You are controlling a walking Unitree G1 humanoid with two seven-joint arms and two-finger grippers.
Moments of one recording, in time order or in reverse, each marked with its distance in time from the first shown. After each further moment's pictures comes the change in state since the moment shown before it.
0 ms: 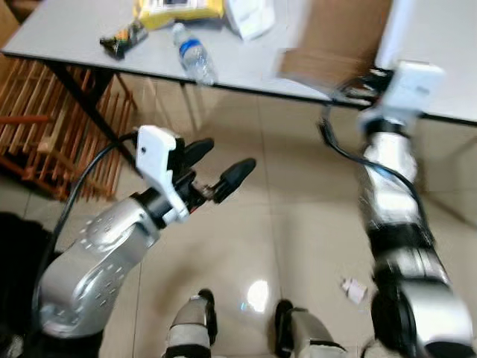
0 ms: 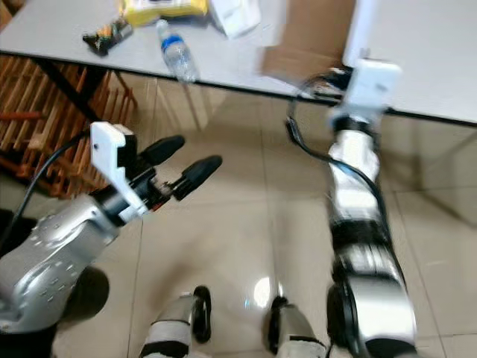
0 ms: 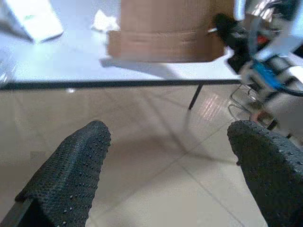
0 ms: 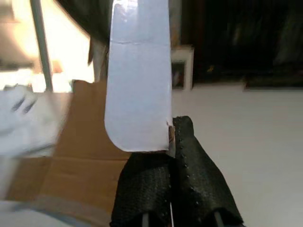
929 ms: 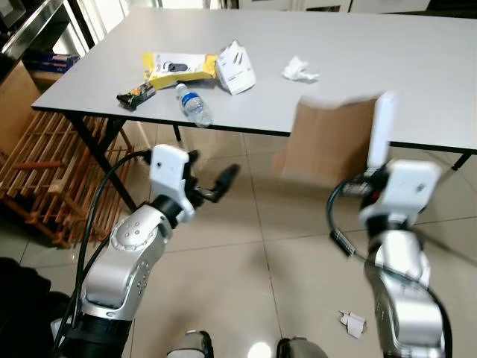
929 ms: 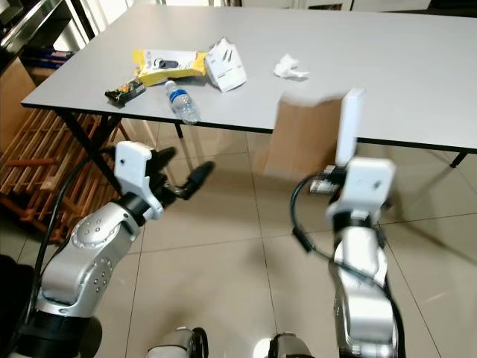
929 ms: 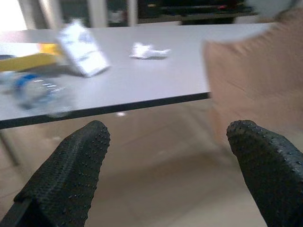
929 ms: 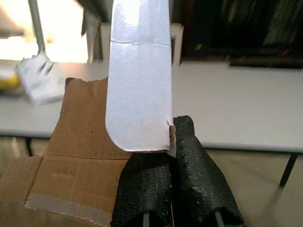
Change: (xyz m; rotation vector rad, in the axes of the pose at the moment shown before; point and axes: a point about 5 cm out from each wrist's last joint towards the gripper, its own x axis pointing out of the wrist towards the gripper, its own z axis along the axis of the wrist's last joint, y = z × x) left arm 0.006 0.038 -0.056 0.118 0.074 0.308; right arm -0.136 -0.004 -0.014 -0.050 0.425 0.084
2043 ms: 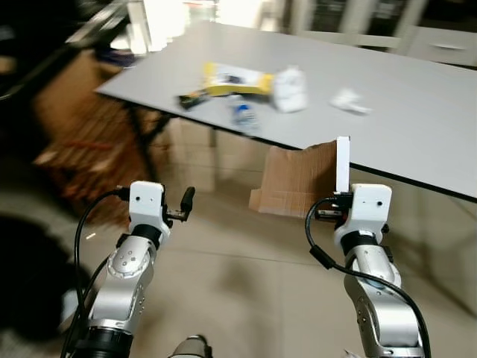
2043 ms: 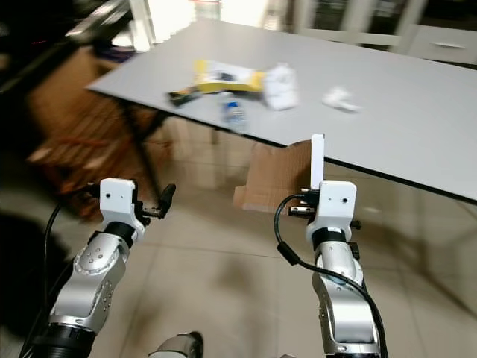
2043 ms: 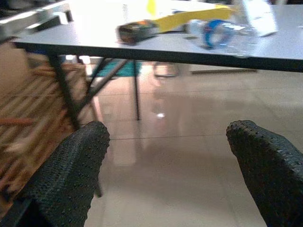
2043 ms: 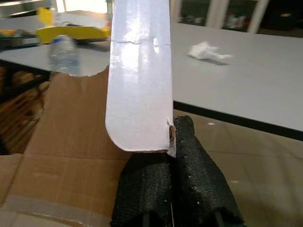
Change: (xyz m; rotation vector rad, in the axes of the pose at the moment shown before) left arm -0.019 0.031 -0.061 0.051 0.096 0.302; right arm 0.002 0.013 -0.041 0.036 0.193 0.037
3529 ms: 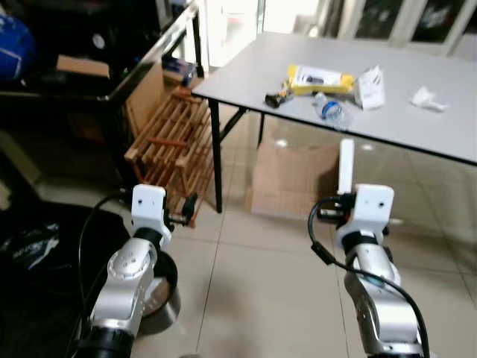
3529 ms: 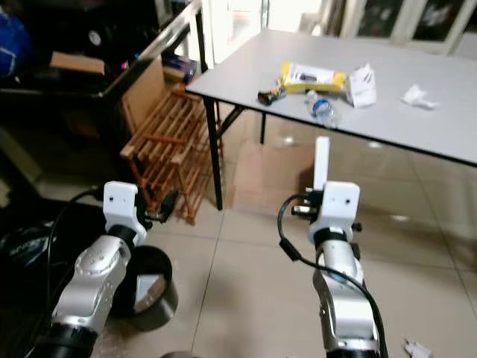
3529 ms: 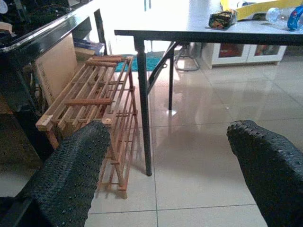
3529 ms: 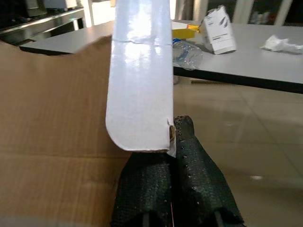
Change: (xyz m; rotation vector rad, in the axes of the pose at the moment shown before) left arm 0.001 0.000 -0.008 -0.009 0.039 -0.030; right arm 0.003 0.001 -0.006 0.045 0.026 -0.009
